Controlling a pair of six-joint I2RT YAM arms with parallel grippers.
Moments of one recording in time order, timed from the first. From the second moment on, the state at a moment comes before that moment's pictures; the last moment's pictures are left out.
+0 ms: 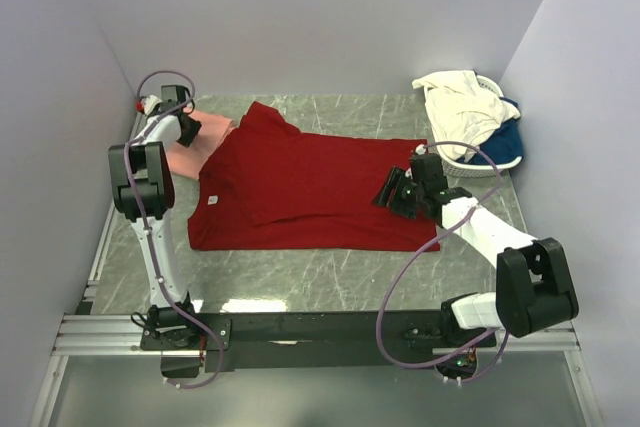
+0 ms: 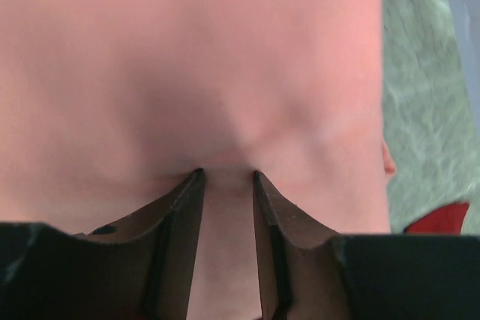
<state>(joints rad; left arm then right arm) 0.11 2.25 1.75 -0.37 -0.24 -0.92 0.28 1.33 0.74 -0.25 -0.17 0.64</state>
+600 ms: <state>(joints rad) 0.24 2.40 1.84 -0.12 -0.08 -1.17 0.29 1.42 0.75 -0.23 -0.19 0.62</state>
